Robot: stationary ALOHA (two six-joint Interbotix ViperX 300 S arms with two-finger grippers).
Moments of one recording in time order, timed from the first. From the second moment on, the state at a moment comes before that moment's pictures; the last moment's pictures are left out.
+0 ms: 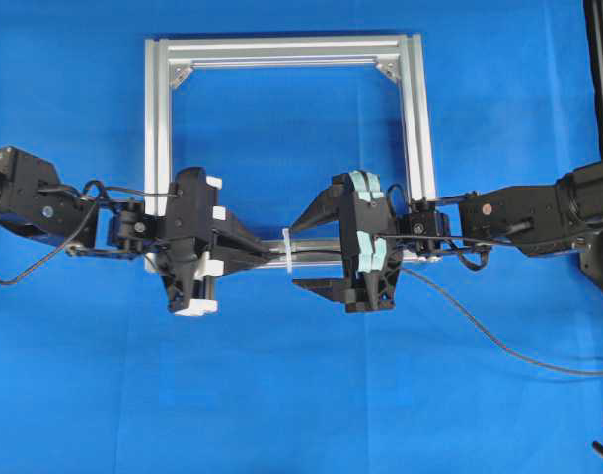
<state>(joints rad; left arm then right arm) -0.10 0.16 0.87 -0.09 -0.55 -0.04 0.07 0.13 0.78 0.00 -0.41 0.14</state>
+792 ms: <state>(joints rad) -0.10 -0.24 1.29 -0.09 -0.54 -0.04 0.07 0.13 0.78 0.00 -0.40 0.14</state>
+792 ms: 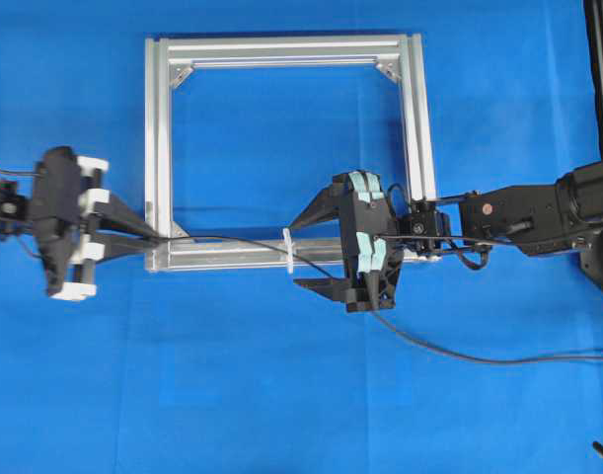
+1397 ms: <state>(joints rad) -0.10 -0.49 1.40 -0.09 -0.40 -0.03 0.07 0.13 0.78 -0.01 -0.40 0.13</state>
